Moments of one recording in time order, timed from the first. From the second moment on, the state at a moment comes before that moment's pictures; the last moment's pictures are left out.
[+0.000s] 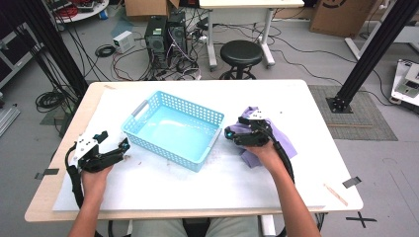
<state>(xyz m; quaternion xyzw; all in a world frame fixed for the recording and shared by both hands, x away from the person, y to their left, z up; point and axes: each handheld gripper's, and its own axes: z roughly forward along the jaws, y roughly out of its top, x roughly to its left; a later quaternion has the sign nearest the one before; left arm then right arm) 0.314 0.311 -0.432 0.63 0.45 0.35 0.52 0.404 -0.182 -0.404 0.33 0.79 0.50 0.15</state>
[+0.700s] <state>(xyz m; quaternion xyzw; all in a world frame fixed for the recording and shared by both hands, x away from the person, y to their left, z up) 0.339 0.291 -0.439 0.64 0.46 0.35 0.50 0.454 -0.152 -0.406 0.31 0.82 0.48 0.08</state>
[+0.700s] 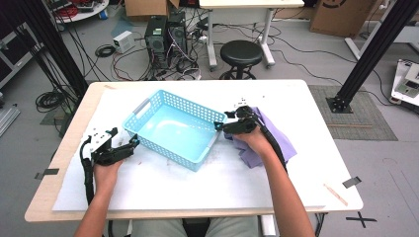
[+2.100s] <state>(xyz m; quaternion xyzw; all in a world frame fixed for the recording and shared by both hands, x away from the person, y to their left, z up) 0.324 0.325 -0.407 0.62 0.49 0.30 0.53 0.388 -0.094 -0.402 0.21 0.84 0.50 0.01</state>
